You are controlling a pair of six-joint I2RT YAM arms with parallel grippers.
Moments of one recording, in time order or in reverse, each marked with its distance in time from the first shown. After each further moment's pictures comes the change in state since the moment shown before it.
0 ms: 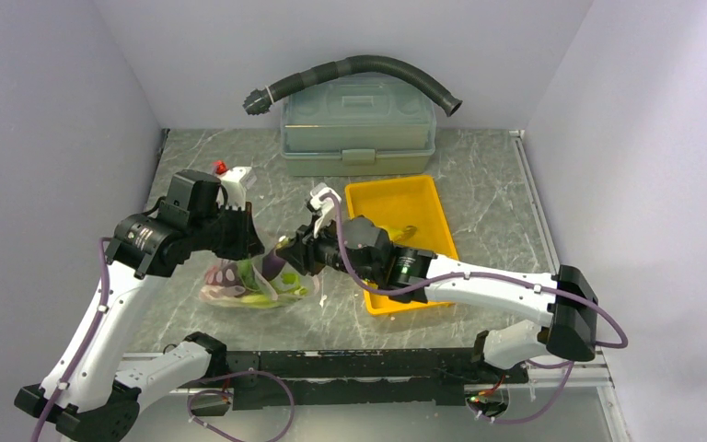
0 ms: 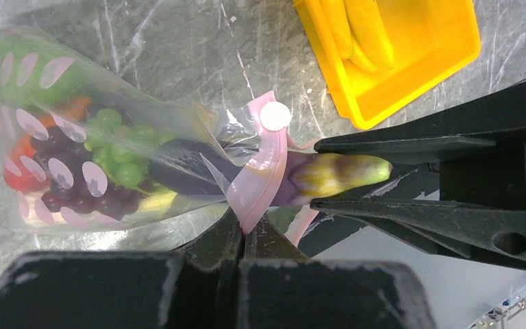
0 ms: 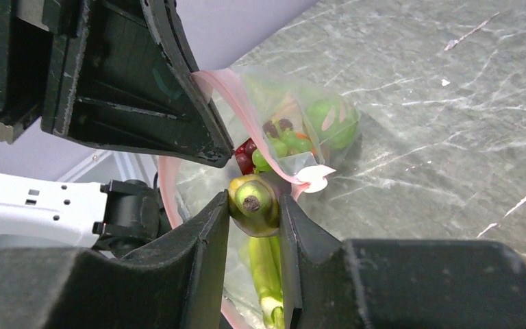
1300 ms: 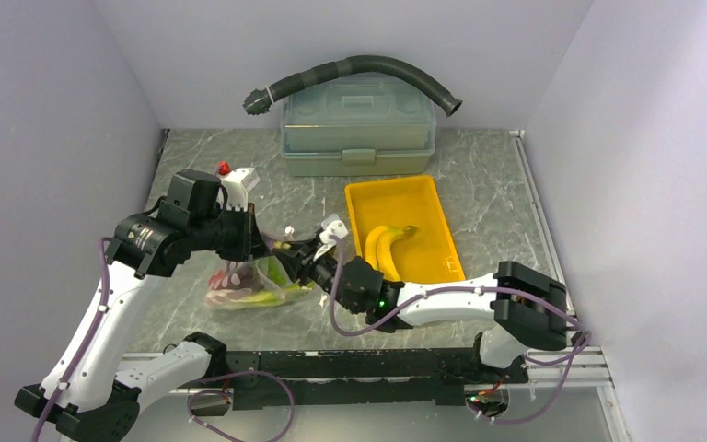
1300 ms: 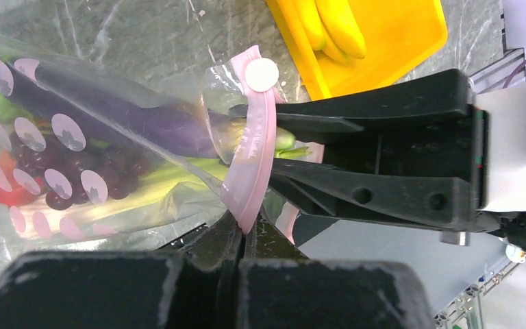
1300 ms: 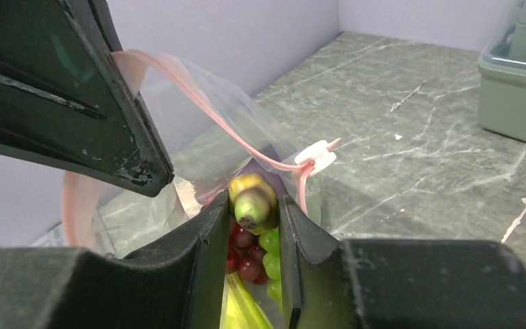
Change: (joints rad) left arm 0.000 0.001 0.000 0.003 0.073 -0.010; right arm 0.099 0.150 -0.318 0.787 0.330 -0.107
